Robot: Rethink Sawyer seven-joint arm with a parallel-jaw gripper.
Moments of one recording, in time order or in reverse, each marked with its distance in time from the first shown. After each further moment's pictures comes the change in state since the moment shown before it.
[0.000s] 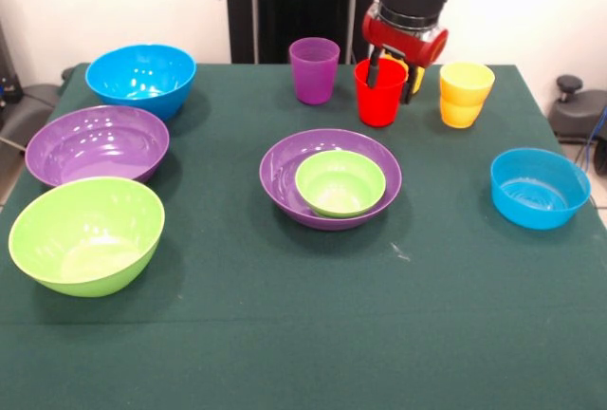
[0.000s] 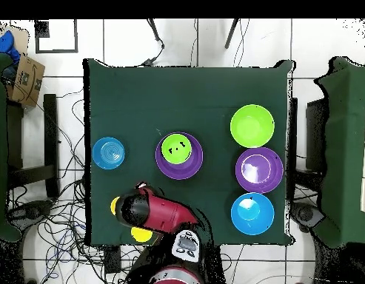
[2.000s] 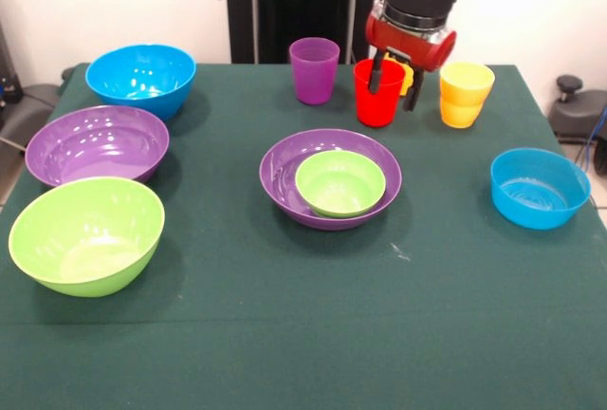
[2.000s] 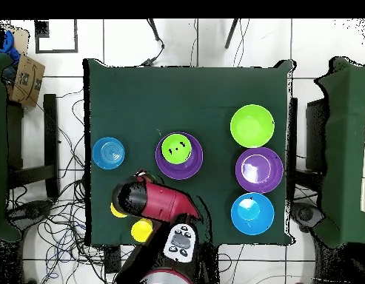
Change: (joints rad) arm 0.045 -0.007 -0.056 -0.110 0.005 0.099 0.000
